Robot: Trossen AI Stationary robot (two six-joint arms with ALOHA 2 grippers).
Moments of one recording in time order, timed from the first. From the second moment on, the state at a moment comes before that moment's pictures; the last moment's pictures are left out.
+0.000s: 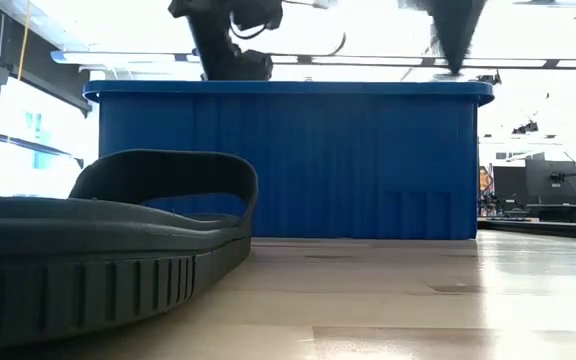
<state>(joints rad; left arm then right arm) 0.33 1.68 1.36 -0.76 -0.85 1.09 0.45 2.14 2.07 -1.58 0.03 1.01</state>
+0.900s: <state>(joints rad) 0.31 1.68 1.52 -0.73 -0.59 0.83 0.59 2.32 2.08 -1.57 -0.51 1.63</state>
